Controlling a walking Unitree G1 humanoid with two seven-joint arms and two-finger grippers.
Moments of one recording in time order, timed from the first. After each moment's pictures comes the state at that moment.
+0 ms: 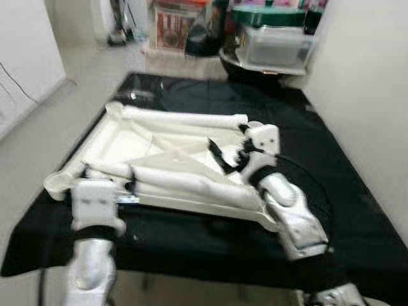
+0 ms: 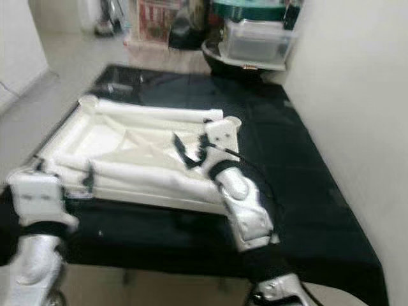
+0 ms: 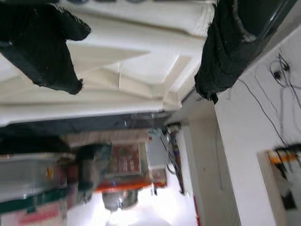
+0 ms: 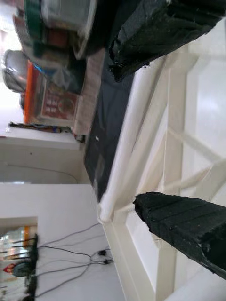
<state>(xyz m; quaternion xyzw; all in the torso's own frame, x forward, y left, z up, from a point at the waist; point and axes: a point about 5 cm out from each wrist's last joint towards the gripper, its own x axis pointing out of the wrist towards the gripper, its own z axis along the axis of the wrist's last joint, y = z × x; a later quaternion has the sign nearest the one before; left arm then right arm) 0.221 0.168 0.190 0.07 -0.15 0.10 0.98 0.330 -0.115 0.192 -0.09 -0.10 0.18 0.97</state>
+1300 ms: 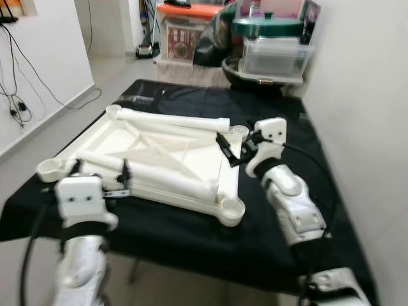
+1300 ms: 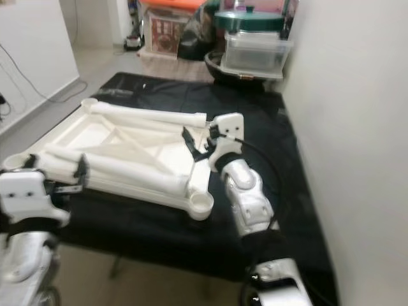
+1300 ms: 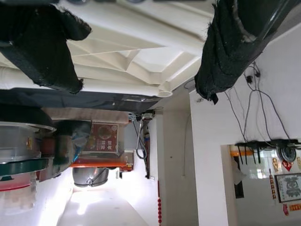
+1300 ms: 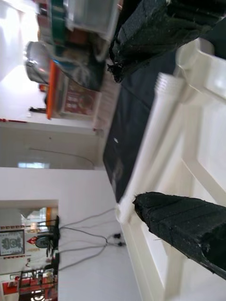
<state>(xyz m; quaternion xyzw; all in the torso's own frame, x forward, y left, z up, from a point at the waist) 0.219 0.183 0.195 0.03 -0.17 0.13 0.98 0.352 -0.116 0.209 -0.07 -0.12 0.19 0.97</state>
